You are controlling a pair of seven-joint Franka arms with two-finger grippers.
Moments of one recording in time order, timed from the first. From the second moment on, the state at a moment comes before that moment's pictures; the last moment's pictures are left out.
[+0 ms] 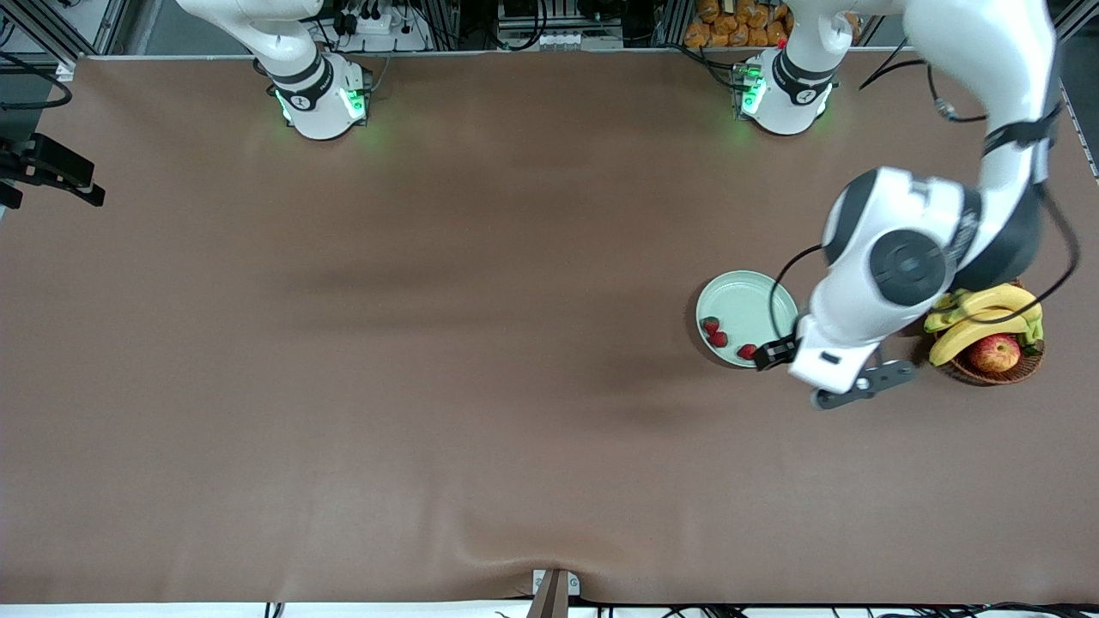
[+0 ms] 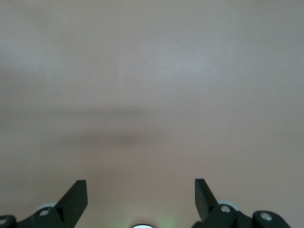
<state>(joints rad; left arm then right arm) -0.10 0.39 -0.21 -1.53 0.18 1.87 -0.63 -0.02 0.01 -0.03 -1.43 0.00 1.39 -0.07</state>
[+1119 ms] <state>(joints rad) 0.05 0.03 -0.14 -1.53 -0.01 1.58 -0.15 -0.04 0.01 -0.03 -1.44 0.00 1.40 -0.07</state>
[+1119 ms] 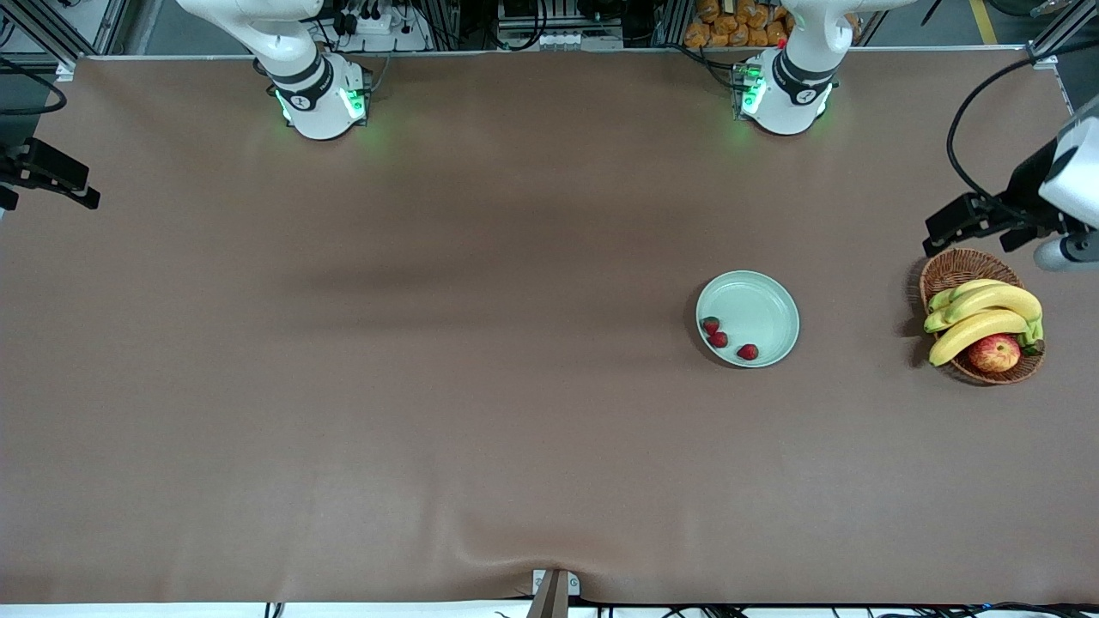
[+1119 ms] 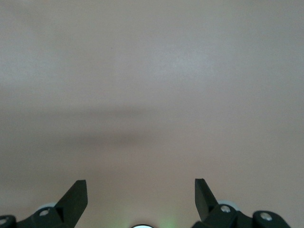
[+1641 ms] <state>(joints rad) 0.00 0.00 -0.07 -1.54 -0.05 1.51 -0.15 -0.04 0.01 -0.03 -1.44 0.00 1.40 -0.07</state>
